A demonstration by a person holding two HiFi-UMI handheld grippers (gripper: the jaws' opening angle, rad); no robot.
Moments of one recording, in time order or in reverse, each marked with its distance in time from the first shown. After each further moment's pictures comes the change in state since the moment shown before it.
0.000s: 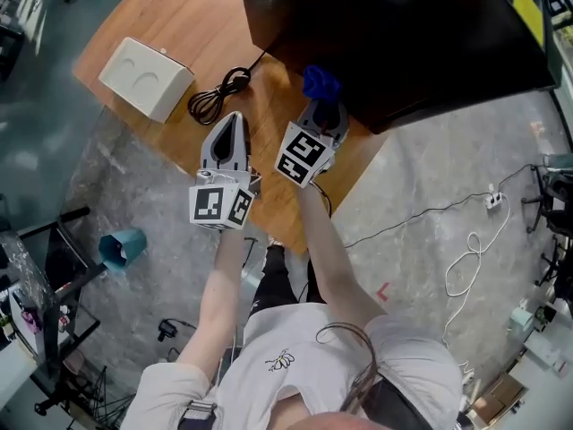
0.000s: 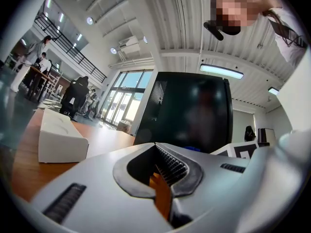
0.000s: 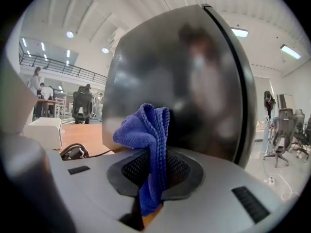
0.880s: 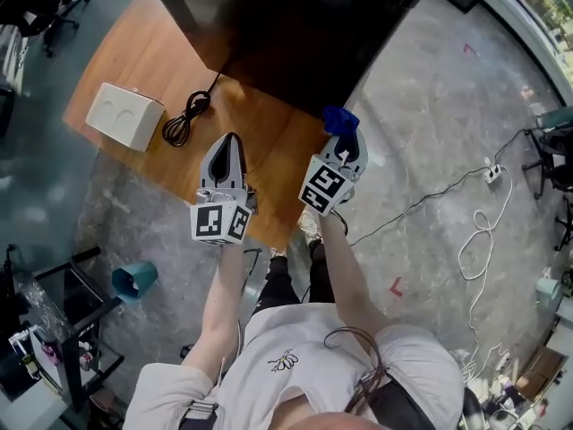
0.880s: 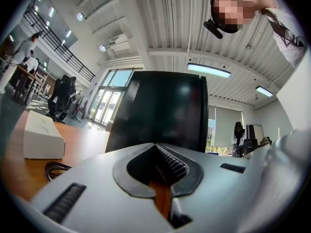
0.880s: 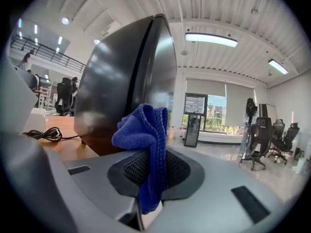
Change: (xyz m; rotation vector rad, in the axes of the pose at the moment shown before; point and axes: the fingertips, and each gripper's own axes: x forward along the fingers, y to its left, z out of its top) left arm -0.006 -0.095 -0.001 0.053 0.008 -0.119; right arm -0.069 -0.169 -0.013 -0.033 0.012 -0.190
